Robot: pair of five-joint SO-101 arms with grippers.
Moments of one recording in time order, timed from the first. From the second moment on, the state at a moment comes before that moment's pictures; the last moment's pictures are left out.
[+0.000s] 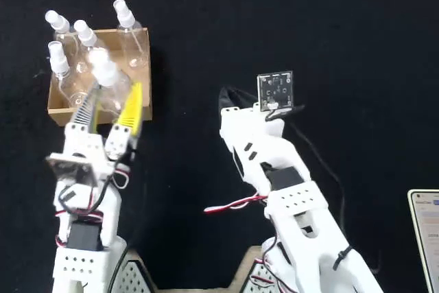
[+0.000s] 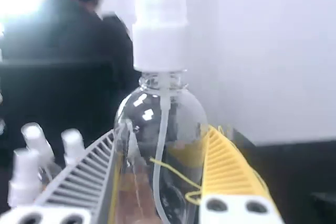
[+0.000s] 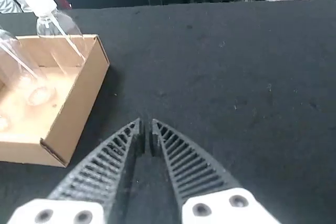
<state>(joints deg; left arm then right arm) 0.4 -103.8 96.1 -0.7 -2.6 -16.5 -45.1 74.7 2.1 -8.0</state>
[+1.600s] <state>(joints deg) -2.2 -5.1 76.8 -72.0 -2.6 -17.9 -45.1 74.7 2.6 -8.0</state>
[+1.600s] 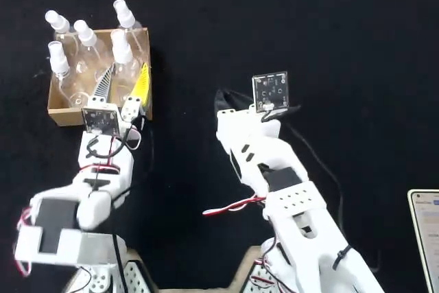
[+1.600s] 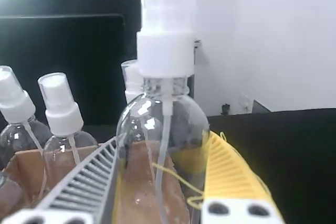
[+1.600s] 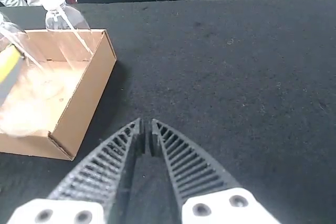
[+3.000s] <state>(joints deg) -3.1 27.6 65.5 -92.4 2.2 -17.9 -45.1 74.7 2.6 -7.9</state>
